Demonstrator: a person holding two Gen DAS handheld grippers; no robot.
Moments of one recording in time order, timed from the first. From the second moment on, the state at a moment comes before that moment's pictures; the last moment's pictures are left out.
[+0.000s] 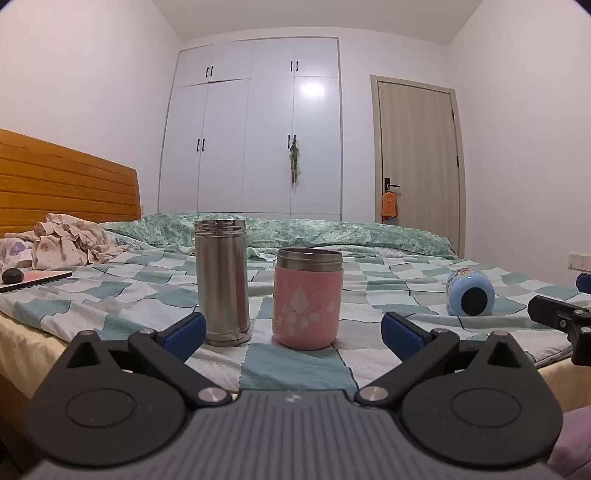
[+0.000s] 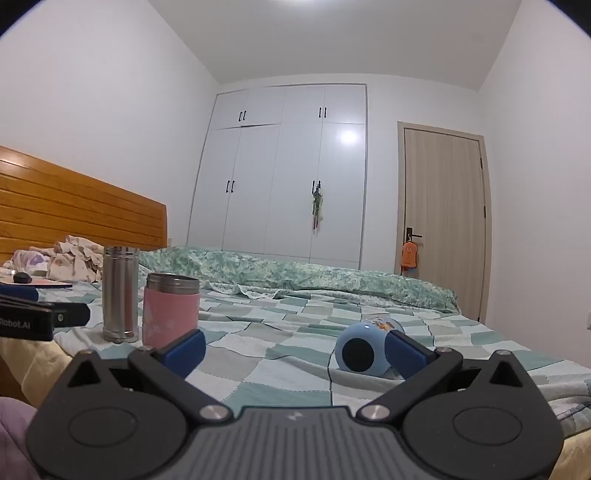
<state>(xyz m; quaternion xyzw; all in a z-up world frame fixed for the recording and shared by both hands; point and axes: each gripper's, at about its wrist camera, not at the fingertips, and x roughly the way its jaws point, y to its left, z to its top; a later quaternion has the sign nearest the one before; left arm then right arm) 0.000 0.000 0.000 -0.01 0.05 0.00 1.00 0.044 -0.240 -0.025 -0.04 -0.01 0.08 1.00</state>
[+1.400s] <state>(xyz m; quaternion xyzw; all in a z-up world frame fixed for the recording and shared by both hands) 0.000 -0.003 0.000 0.00 0.04 0.00 1.00 0.044 -0.242 -0.023 -0.03 -0.01 0.08 1.00</state>
